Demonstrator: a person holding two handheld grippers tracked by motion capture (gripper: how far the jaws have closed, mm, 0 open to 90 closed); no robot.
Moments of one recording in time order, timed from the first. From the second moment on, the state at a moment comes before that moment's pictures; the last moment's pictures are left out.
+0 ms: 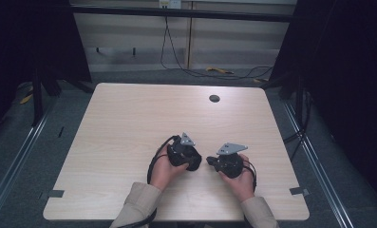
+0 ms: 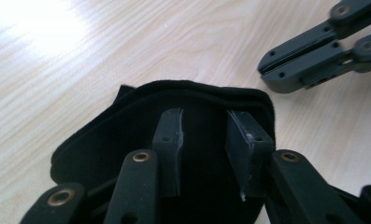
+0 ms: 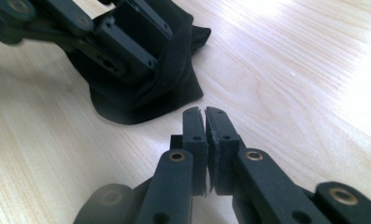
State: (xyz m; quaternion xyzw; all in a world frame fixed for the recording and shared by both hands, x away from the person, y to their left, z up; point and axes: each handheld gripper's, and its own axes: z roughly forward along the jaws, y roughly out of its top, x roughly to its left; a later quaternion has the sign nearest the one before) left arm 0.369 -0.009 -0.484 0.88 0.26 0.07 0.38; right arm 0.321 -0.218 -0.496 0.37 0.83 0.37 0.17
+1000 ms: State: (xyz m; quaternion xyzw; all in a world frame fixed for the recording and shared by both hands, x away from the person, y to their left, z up) left arm 0.366 0.000 -0.496 0.87 0.27 0.09 0.39; right arm 0.320 -0.222 -0.497 0.38 0.83 0.38 0.17
